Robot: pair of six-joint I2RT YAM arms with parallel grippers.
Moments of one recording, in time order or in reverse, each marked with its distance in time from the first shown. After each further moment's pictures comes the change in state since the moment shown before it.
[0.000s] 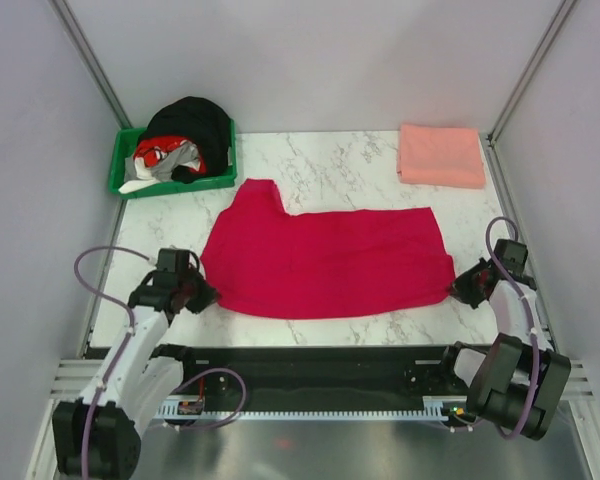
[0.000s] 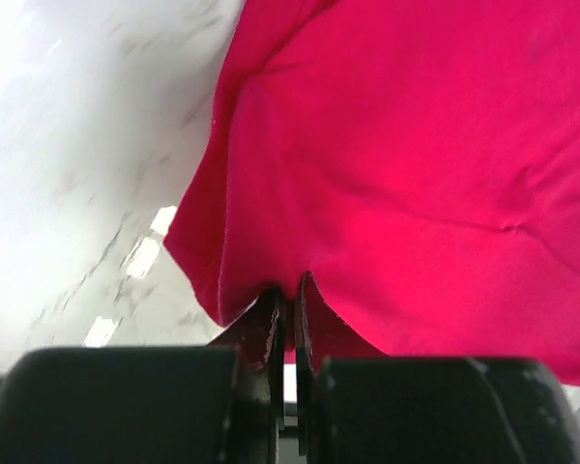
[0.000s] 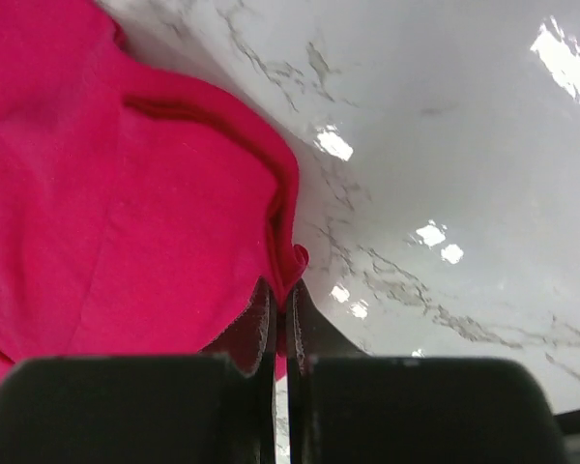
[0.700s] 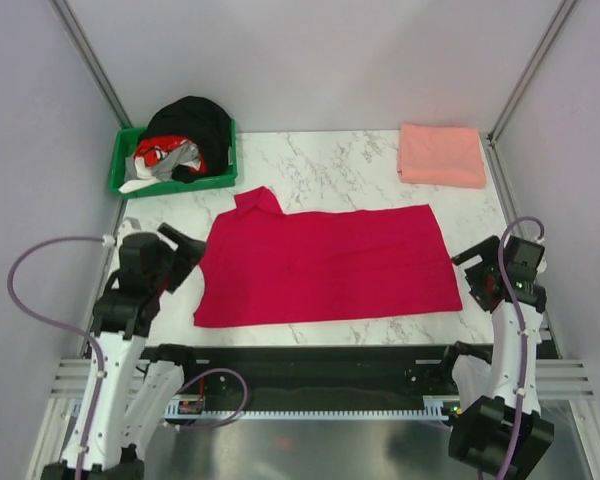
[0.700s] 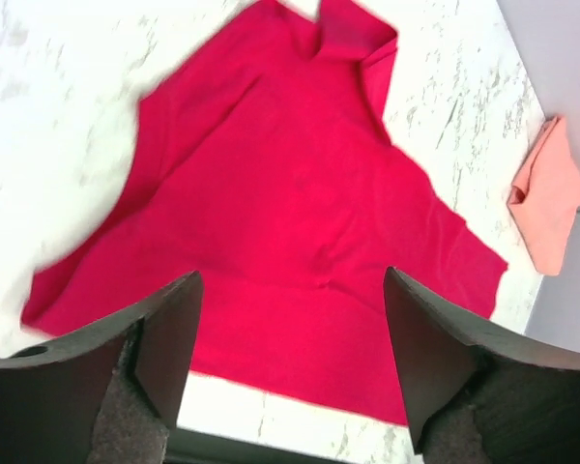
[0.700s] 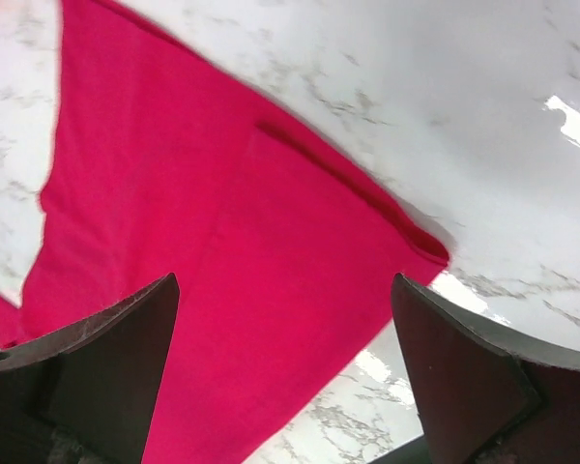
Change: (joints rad) left arm -0.002 -0.290 0.286 -0.228 -0.167 -0.124; right arm 0.001 -0.302 0.066 -0.158 0.074 0.124
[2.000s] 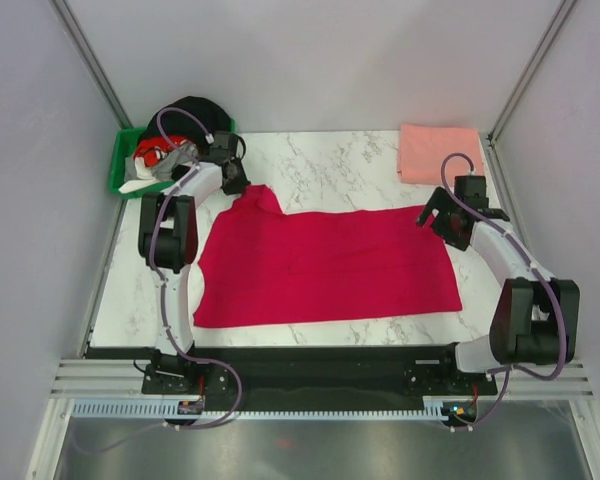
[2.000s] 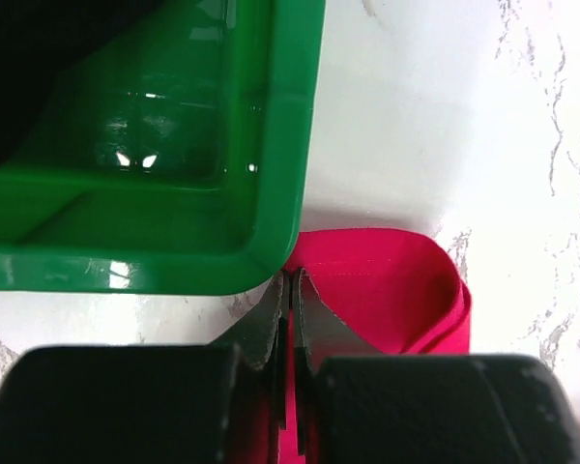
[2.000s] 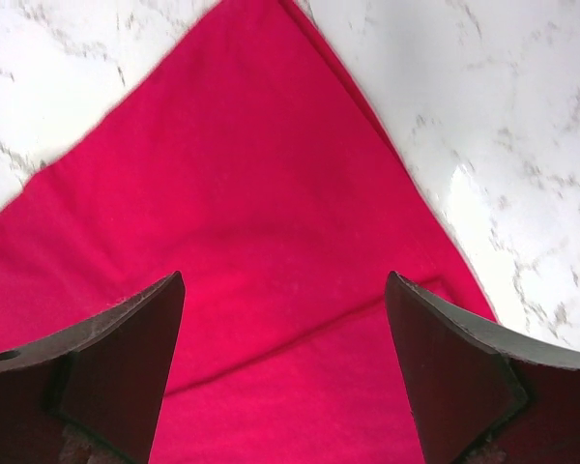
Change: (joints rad) left arm -0.071 1.654 0.958 0.406 0.018 0.500; right arm 0.375 0.622 0.350 0.254 0.149 -0.199
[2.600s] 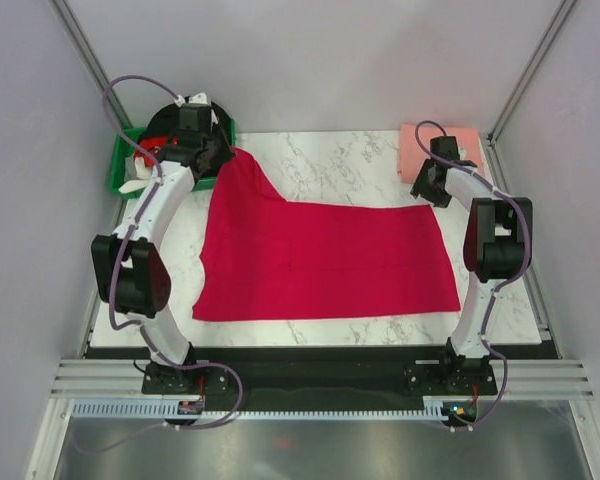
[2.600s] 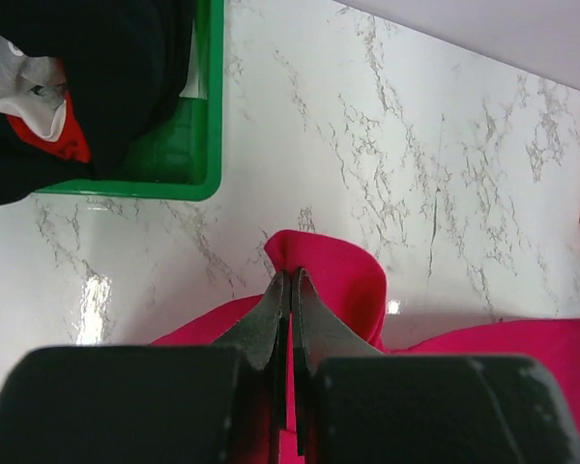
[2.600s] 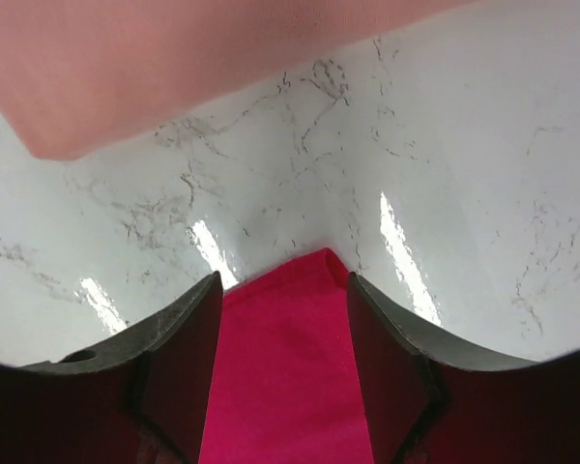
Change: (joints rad) left arm -0.005 -0.462 -0.096 -0.025 0.018 0.002; right arm 0.033 0.636 0.581 -0.019 0.156 -0.098
